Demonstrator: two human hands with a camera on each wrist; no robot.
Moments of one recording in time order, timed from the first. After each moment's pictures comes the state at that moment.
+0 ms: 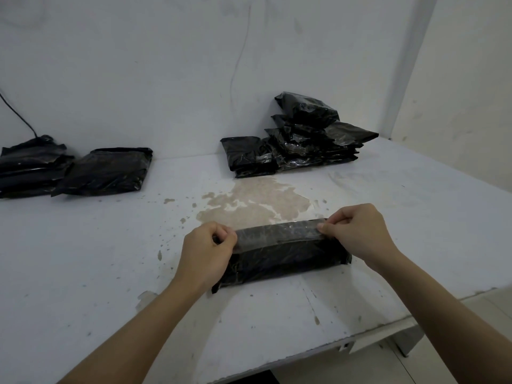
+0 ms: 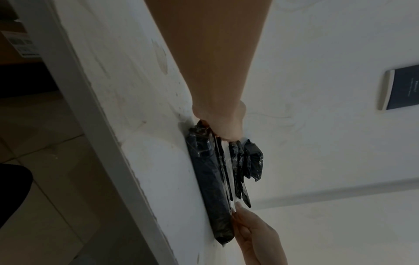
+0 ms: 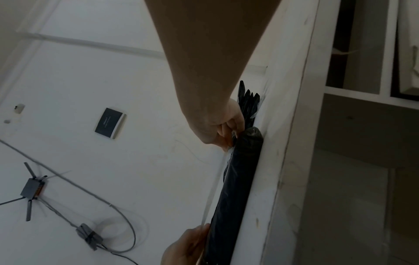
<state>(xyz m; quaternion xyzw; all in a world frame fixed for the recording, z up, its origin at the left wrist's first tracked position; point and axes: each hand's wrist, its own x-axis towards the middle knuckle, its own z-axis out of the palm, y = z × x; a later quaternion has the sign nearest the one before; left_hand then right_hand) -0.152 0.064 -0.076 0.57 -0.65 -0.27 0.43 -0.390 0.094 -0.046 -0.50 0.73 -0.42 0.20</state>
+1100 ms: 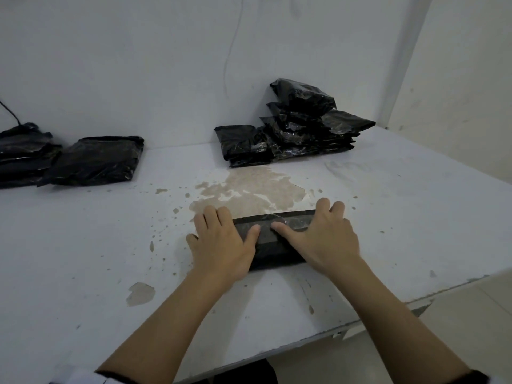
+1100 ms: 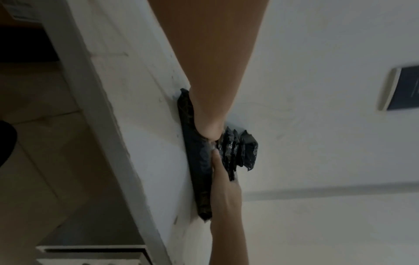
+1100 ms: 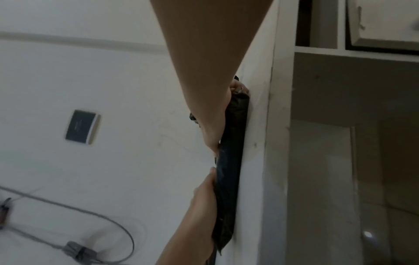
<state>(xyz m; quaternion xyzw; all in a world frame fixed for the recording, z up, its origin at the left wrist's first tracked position) -0.189 0.070 -0.079 0.67 -0.73 -0.01 0.15 -0.344 0.093 -0.071 -0.55 0.81 -0.20 0.04</state>
